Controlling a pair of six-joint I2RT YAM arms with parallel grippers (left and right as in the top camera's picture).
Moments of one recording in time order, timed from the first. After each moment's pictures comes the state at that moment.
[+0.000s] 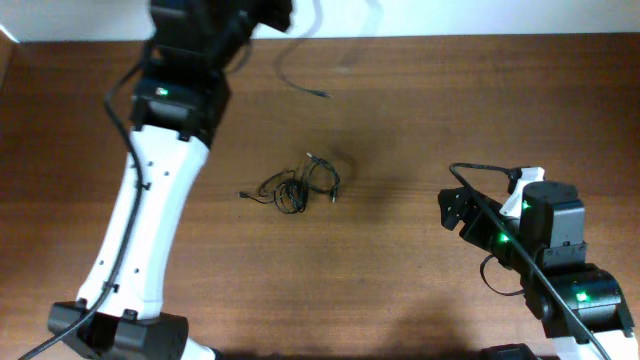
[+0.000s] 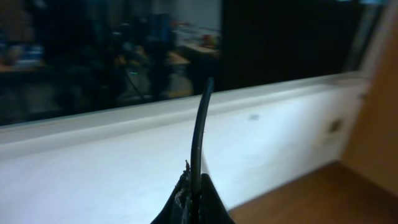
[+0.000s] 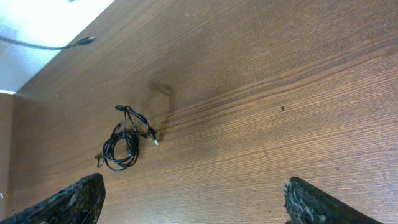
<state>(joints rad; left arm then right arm) -0.22 1.68 1.87 -0.17 0.26 -0.03 0.13 0.84 0.86 -0.78 -0.19 0.64</state>
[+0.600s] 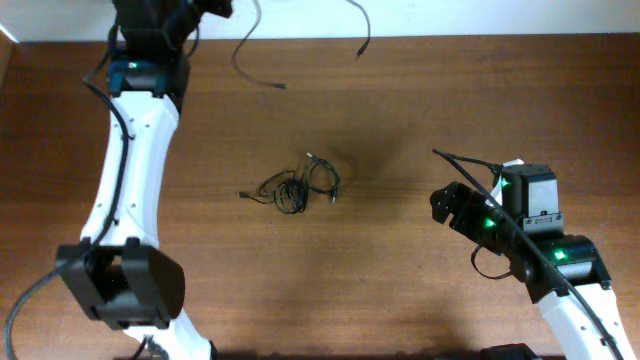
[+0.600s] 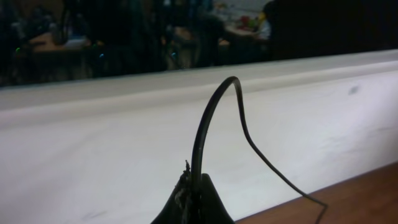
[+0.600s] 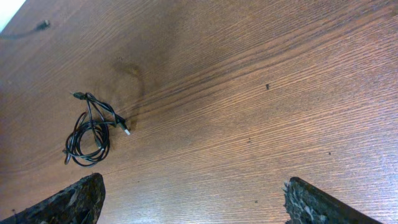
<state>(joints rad) 0.00 1.88 1.88 -0.06 0.35 0.02 0.13 1.01 0.86 -0.78 -0.19 0.64</state>
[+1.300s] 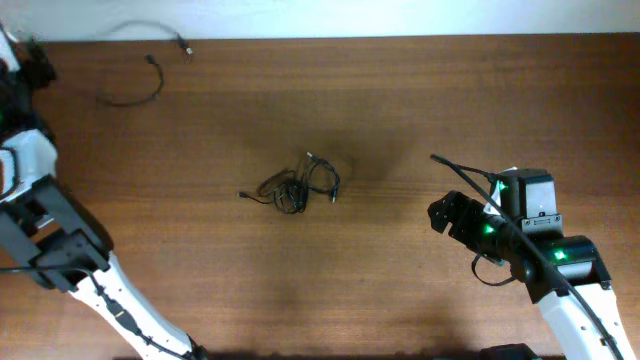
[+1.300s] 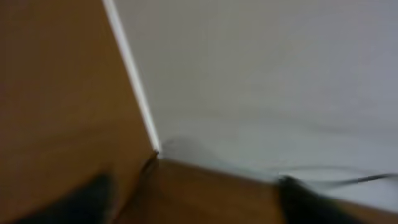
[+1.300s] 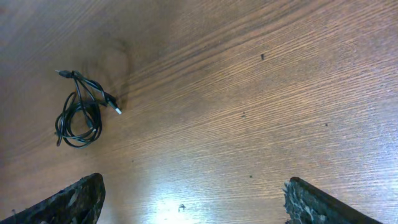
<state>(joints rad) 0.63 2.36 1.89 0.31 0.24 0.16 0.13 1.01 0.86 -0.86 -0.23 0.64</state>
